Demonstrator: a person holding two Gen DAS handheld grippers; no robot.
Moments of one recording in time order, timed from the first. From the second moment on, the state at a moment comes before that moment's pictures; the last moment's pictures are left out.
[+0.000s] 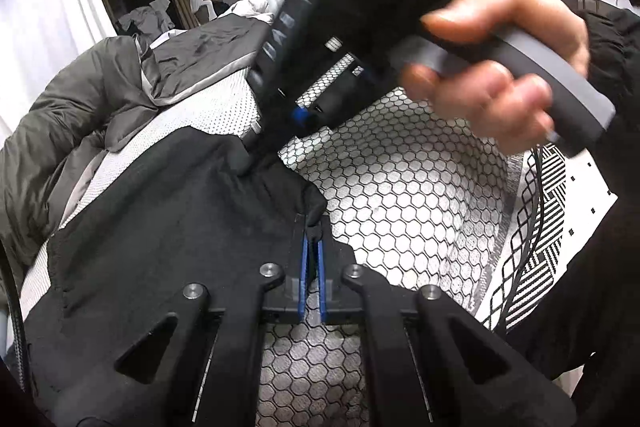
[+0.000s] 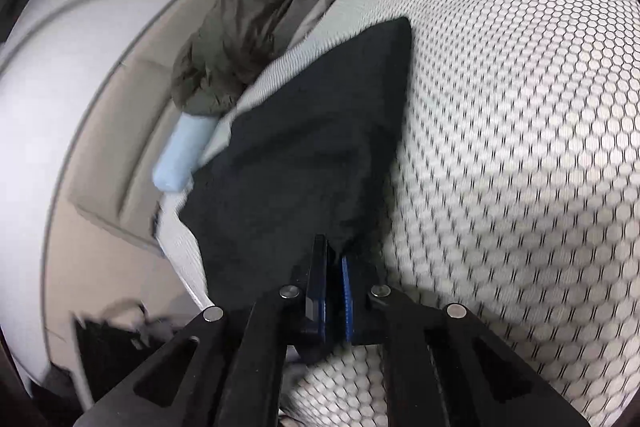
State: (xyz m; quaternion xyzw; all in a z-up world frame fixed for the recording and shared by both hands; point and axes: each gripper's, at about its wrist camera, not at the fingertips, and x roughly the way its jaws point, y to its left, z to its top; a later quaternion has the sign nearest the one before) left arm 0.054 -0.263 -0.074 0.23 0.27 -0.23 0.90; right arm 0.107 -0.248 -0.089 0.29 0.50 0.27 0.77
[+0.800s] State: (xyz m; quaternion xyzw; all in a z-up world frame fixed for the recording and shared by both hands) left arm 0.091 -0.095 -0.013 -0.04 0.28 -0.16 0.94; right arm 0.056 -0.226 -0.085 0.23 0.51 0.31 0.77
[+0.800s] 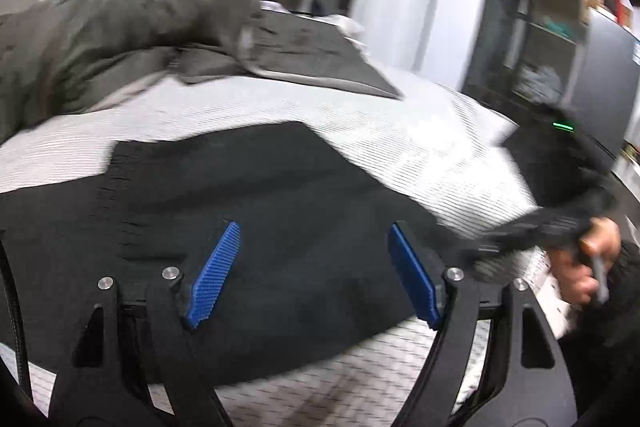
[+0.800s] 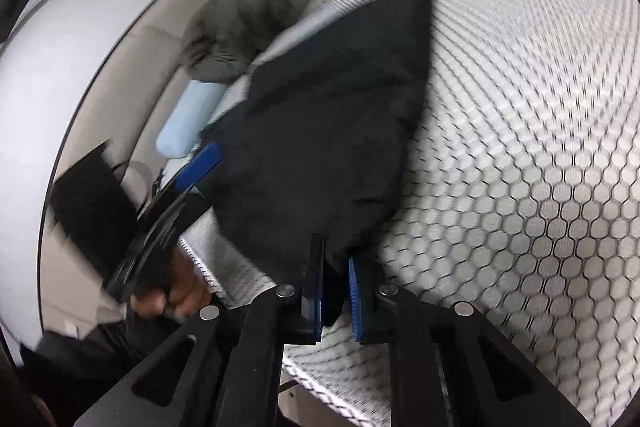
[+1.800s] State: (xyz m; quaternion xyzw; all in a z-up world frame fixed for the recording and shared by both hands) left arm 0.129 -0.074 -0.070 0.02 0.38 -0.15 0.91; right arm 0.238 -0.238 -0.113 0.30 0.50 0.13 0.80
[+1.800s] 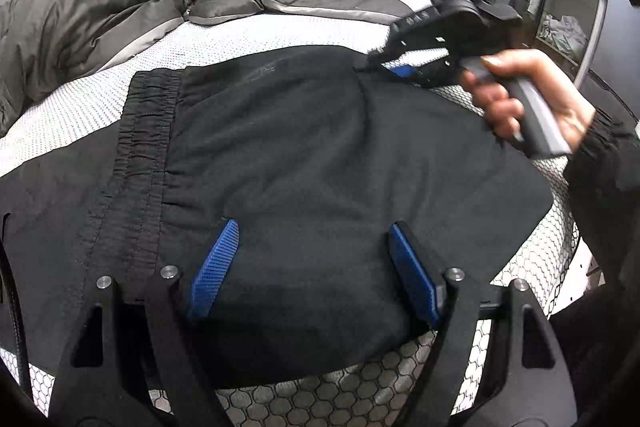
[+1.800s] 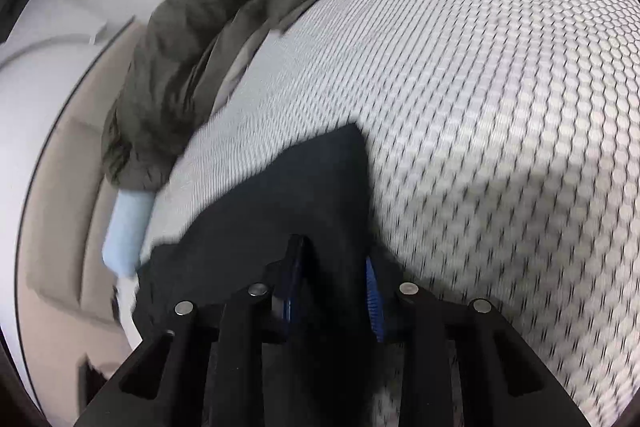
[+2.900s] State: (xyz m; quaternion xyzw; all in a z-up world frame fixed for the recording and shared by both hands) left arm 0.235 0.014 -0.015 -0.07 0.39 -0.07 0.91; right arm 0.195 -0.142 -0.051 0.03 0.44 0.09 0.89
